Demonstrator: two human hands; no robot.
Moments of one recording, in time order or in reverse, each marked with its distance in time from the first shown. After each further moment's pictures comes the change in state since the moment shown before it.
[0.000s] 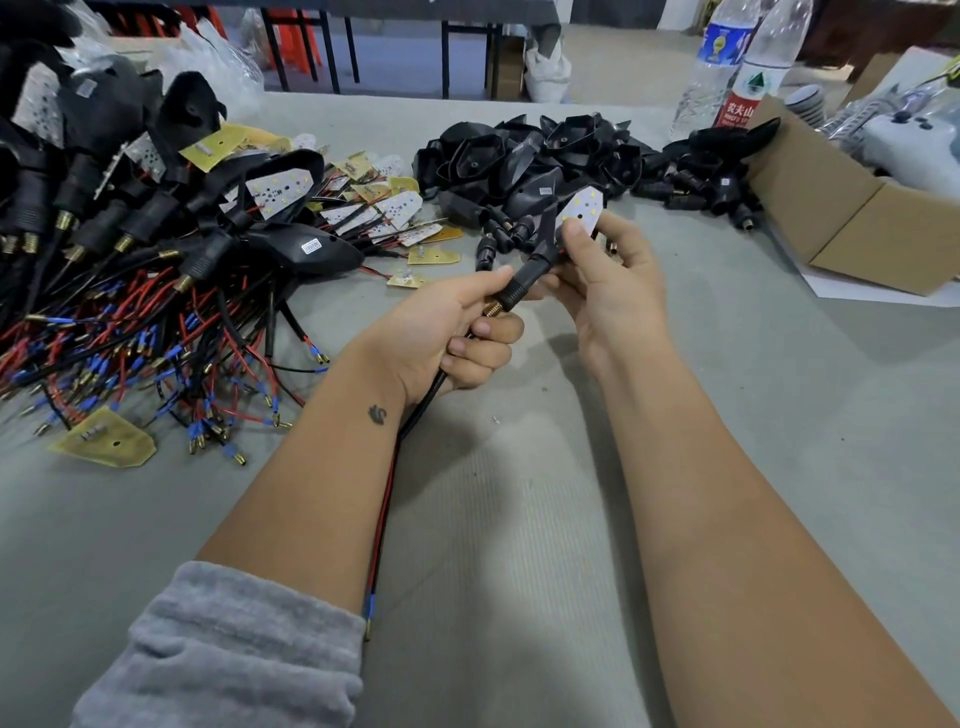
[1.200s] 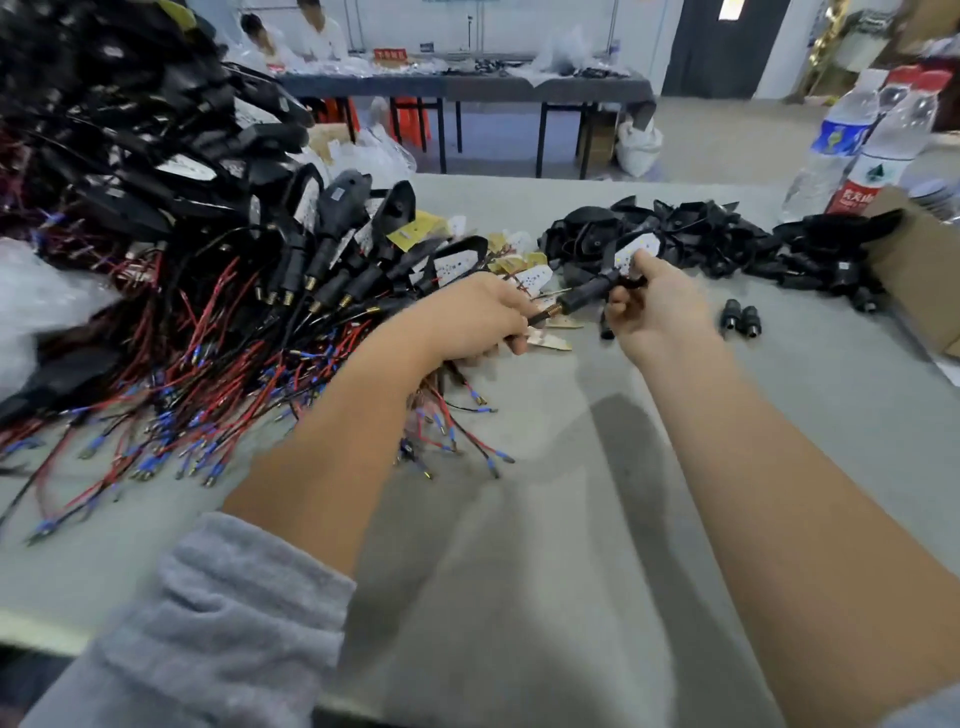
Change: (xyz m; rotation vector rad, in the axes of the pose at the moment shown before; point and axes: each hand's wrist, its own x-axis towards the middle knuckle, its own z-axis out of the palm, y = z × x) left_hand -0.091 0.067 -0.026 0.978 0.624 0.123; right_hand 0.013 -0.009 0.087 0.132 0.086 0.347
